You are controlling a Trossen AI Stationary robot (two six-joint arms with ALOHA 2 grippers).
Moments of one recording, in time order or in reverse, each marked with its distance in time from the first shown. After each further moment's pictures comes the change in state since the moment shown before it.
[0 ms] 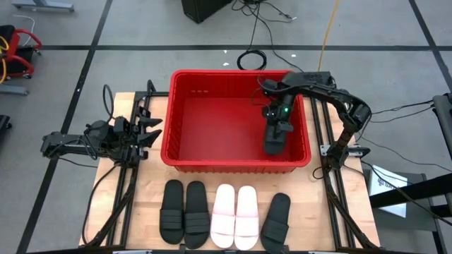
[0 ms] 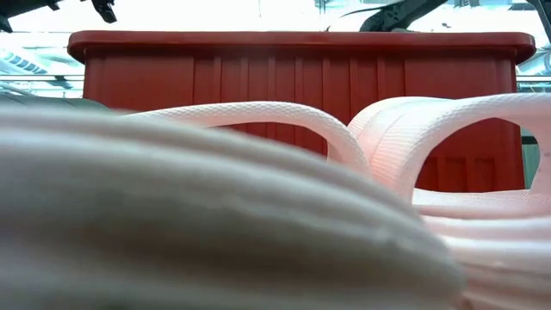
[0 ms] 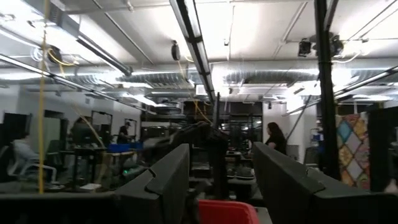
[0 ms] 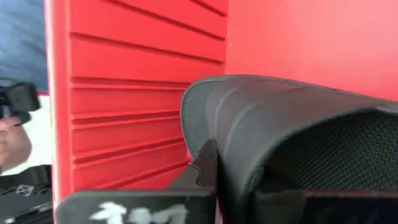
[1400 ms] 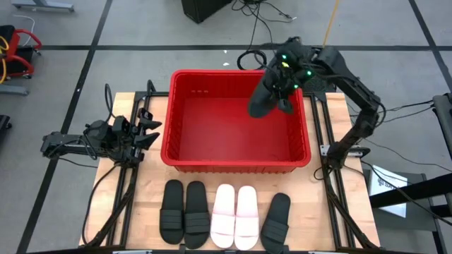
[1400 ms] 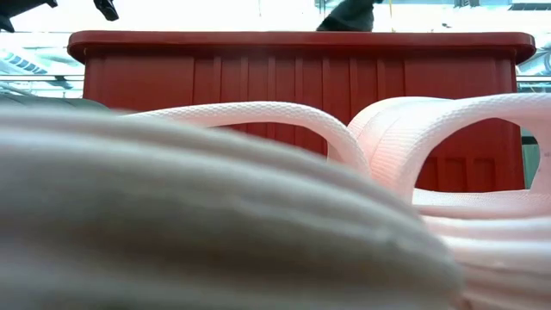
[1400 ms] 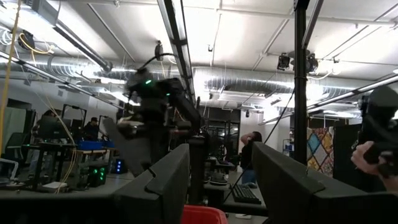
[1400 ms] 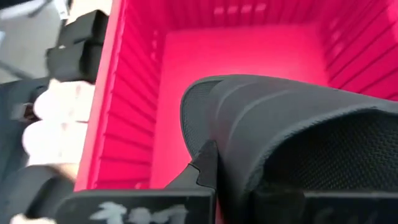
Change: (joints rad) left arm 0.000 0.000 0.000 0.018 0.077 -0.114; right arm 0.095 -0.104 0.689 0.041 0.261 0.299
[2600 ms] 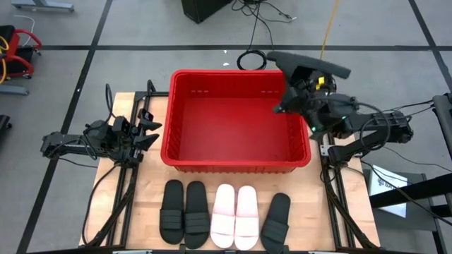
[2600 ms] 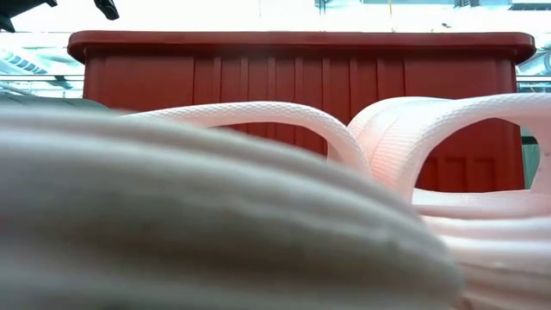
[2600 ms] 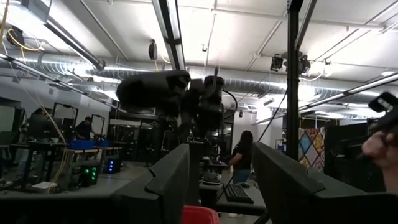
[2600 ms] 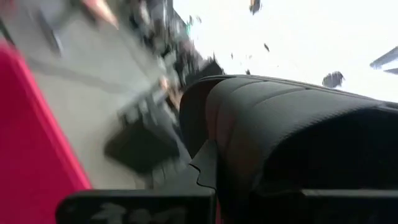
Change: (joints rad) left arm 0.000 0.000 0.000 0.000 0.026 -0.015; right arm 0.674 -0.460 -0.744 1.654 1.653 -0.759
